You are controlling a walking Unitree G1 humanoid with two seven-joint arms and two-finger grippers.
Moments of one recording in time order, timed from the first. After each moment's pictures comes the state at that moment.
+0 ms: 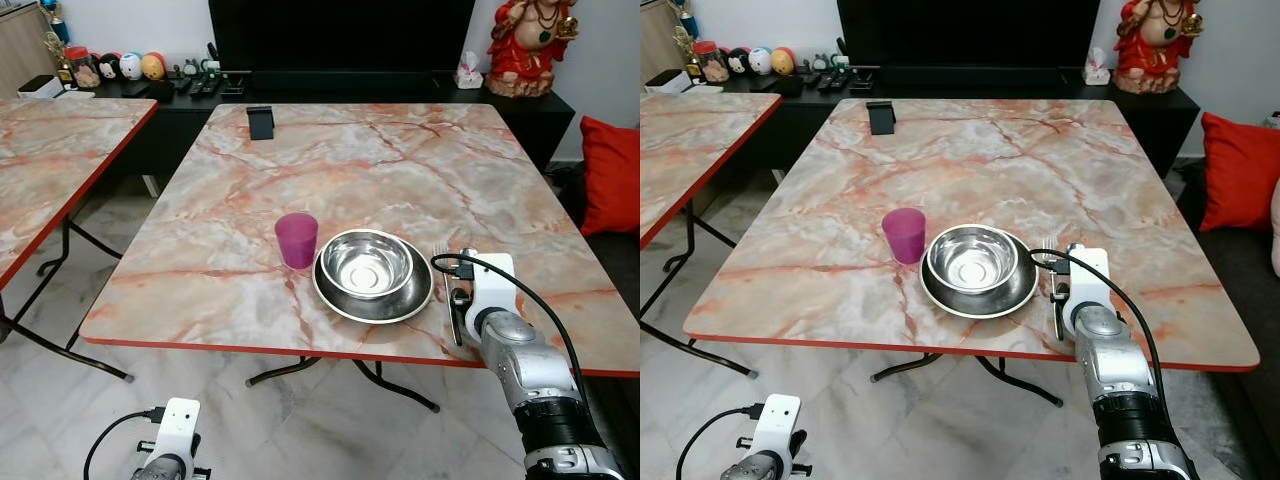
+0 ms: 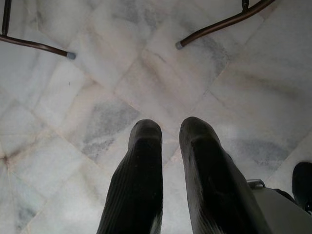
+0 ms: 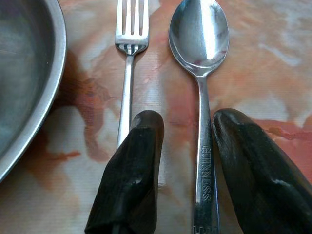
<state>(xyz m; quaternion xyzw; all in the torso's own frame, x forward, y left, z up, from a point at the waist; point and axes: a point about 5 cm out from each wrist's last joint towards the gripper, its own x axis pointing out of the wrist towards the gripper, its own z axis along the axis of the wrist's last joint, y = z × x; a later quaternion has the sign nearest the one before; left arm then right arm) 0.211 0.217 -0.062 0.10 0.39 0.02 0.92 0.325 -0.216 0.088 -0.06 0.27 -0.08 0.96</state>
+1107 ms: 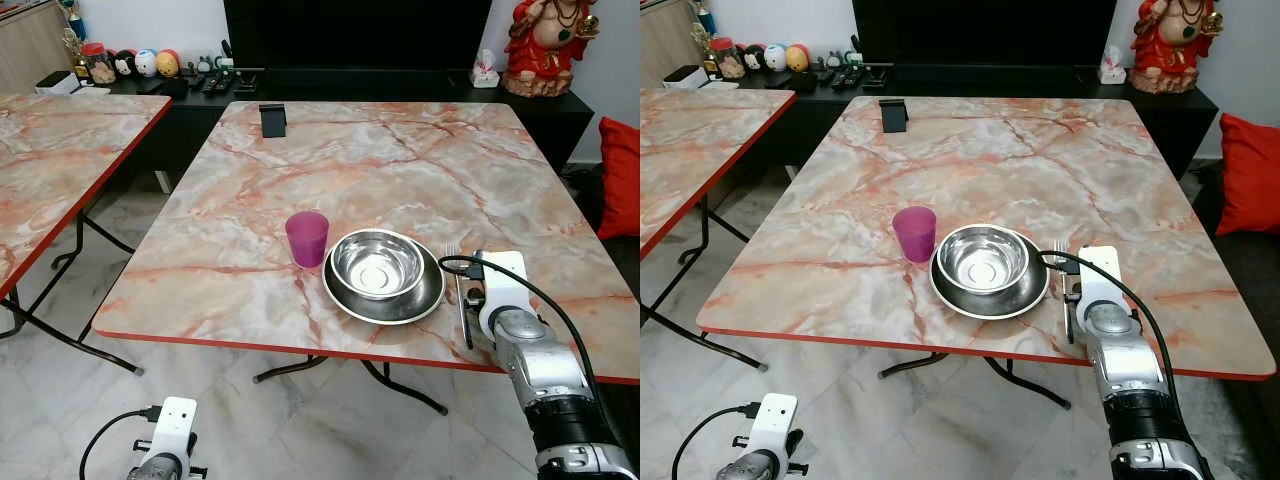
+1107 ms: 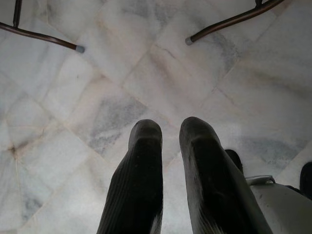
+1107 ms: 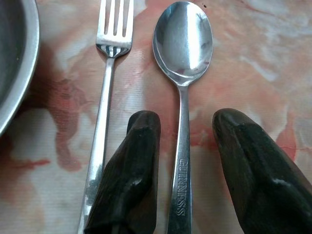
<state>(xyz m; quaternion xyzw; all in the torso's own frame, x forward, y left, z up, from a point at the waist) 0.211 0.221 -0.061 0.10 0.39 0.02 0.91 0.323 -0.233 0.093 -0.12 0.28 -0.12 0.95</state>
